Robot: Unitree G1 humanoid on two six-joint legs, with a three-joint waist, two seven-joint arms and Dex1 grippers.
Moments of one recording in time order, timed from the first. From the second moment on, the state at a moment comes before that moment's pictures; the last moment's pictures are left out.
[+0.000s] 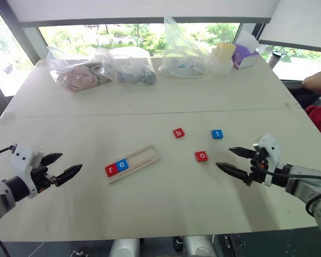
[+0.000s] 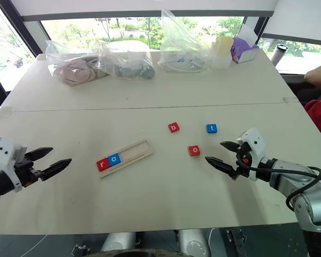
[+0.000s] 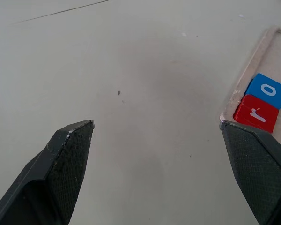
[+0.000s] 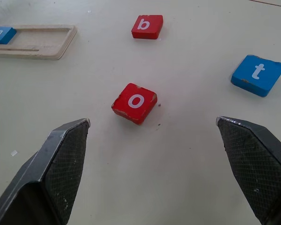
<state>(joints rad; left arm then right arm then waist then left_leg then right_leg) 0.27 0.79 0.54 -0.31 -0.58 0.58 -0.80 0.05 -0.79 -0.27 -0.37 0.61 0.68 0.81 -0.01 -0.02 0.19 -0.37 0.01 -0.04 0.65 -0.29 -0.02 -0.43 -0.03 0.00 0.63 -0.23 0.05</state>
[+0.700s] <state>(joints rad) 0.13 0.95 0.46 -0.34 -0.55 0.64 -0.88 -0.04 -0.83 -0.24 -0.40 0.66 0.79 0.85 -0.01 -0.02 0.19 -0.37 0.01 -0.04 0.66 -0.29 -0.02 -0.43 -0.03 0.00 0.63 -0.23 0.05</state>
